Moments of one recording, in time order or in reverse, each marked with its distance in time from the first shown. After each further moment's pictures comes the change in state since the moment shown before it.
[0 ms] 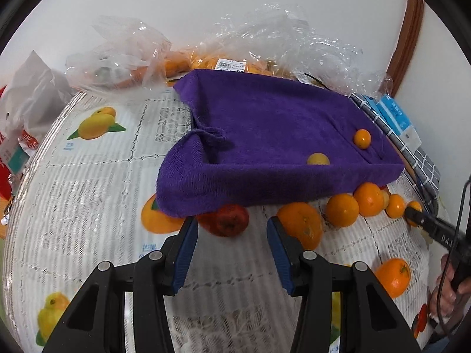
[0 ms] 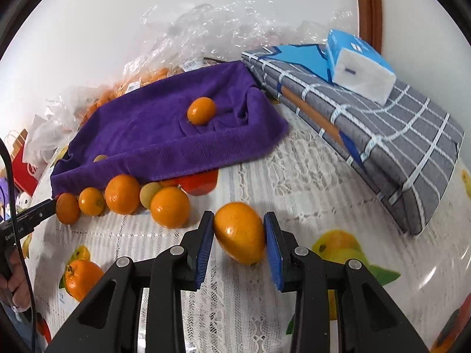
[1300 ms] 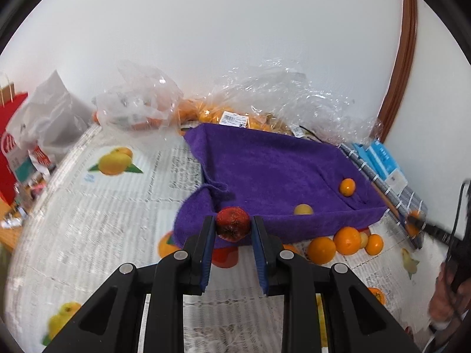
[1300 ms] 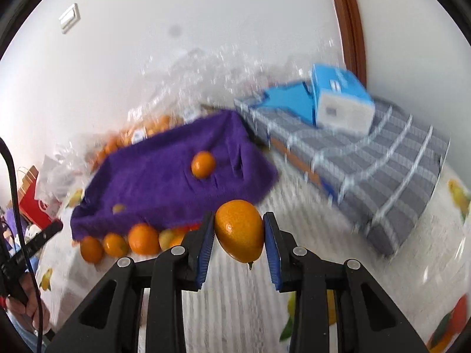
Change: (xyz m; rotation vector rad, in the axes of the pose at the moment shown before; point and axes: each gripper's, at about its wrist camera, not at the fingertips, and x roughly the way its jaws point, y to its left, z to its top) left arm -0.049 0.007 0.008 -0.043 -0.216 -0.023; right arm -0.043 -0.002 0.026 0.067 -0.180 0.021
